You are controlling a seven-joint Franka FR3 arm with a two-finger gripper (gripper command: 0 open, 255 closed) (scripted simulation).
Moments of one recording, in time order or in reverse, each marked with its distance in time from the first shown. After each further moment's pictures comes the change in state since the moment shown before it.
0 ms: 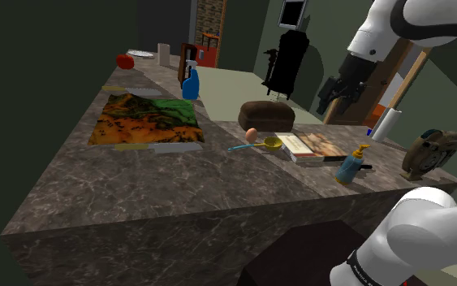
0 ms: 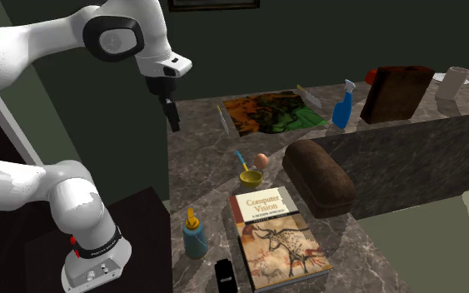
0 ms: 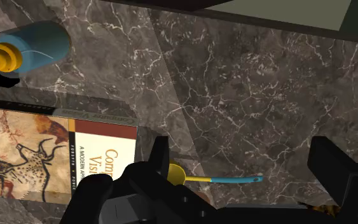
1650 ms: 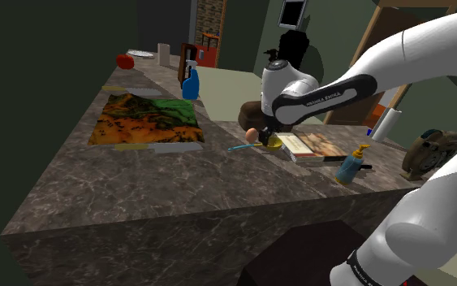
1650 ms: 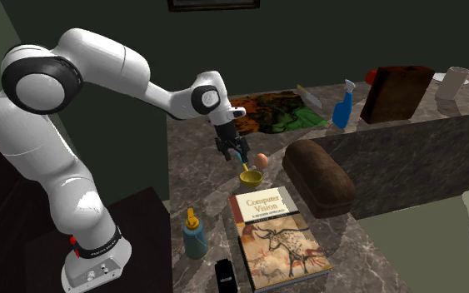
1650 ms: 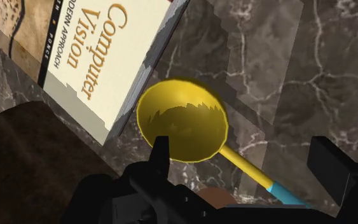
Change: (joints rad) arm -0.030 0.732 0.091 0.019 -0.517 0.624 -0.049
